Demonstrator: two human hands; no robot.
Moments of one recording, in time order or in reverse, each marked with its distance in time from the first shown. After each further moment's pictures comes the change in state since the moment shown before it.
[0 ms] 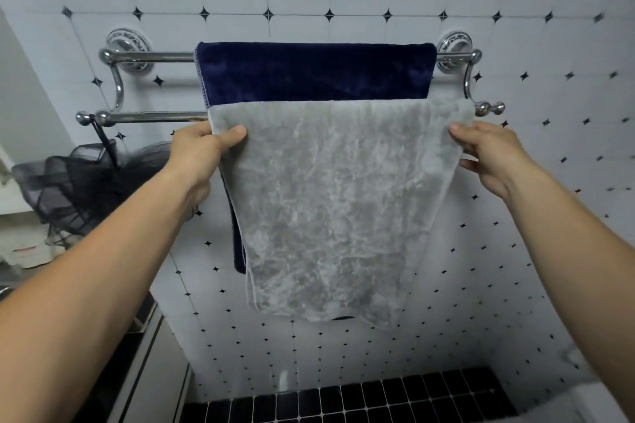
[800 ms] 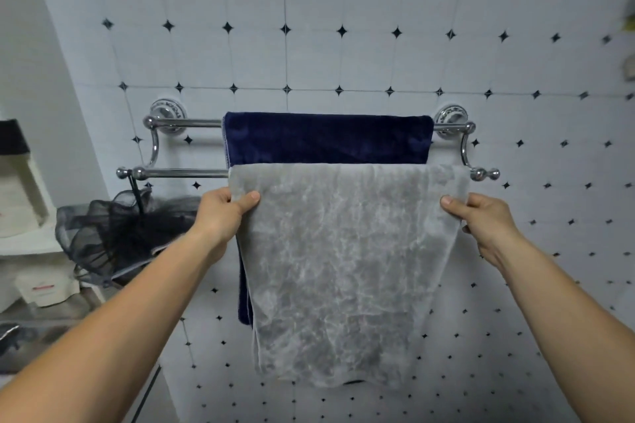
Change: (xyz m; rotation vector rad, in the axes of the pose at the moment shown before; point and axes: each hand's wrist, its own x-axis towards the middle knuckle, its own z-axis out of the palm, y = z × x) left_hand -0.022 -0.004 0.010 0.122 0.039 -0.069; right_hand -0.005 0.021 -0.006 -0.022 0.036 -0.044
